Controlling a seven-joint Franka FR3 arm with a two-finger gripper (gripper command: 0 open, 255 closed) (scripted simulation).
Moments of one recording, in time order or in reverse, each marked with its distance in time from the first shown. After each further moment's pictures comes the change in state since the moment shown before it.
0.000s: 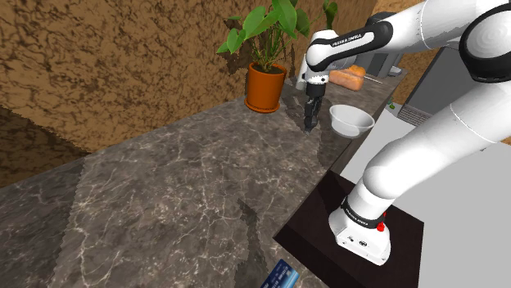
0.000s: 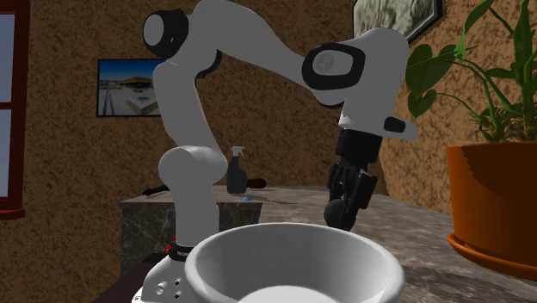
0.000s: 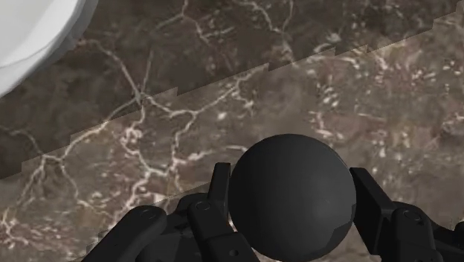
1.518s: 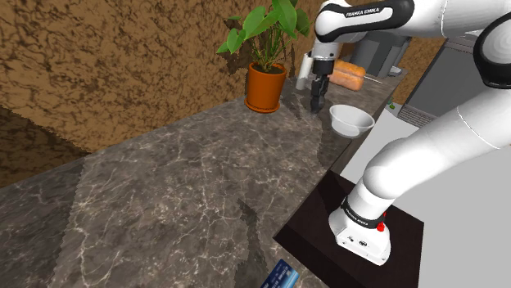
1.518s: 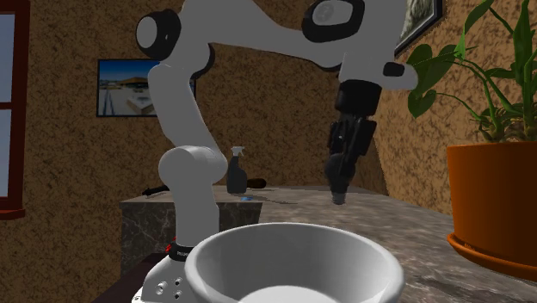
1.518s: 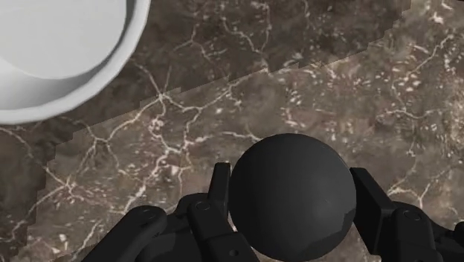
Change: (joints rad) arm 0.002 -0.065 0.023 0.176 0.002 -0.240 0.008
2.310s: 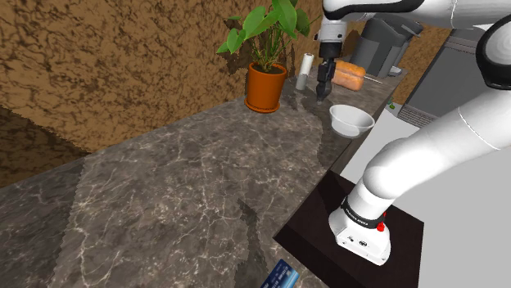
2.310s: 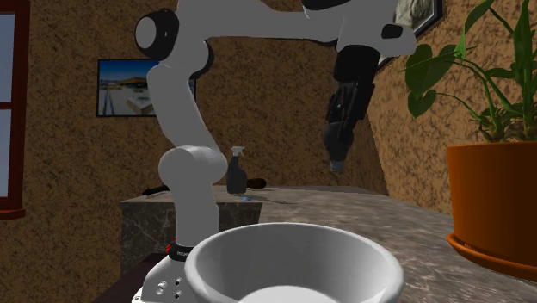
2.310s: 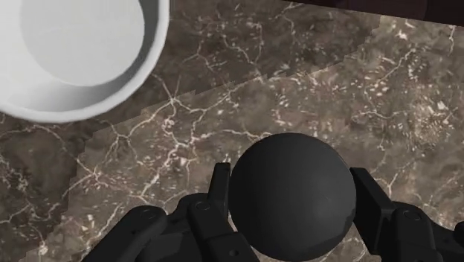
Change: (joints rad) arm 0.000 -0.011 0.006 0.145 0.001 -0.156 -0.008
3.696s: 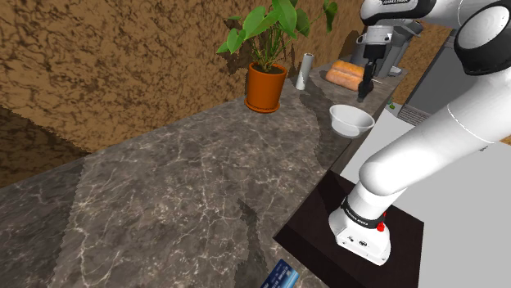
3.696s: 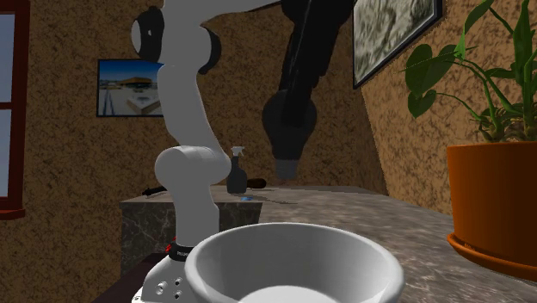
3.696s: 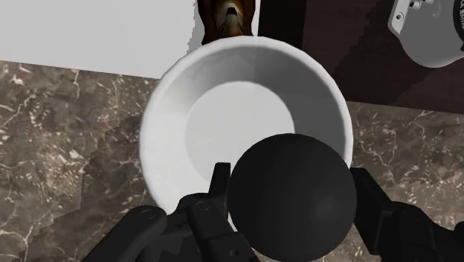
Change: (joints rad) arm -0.137 0.092 -0.300 0.127 -0.169 0.014 -0.424
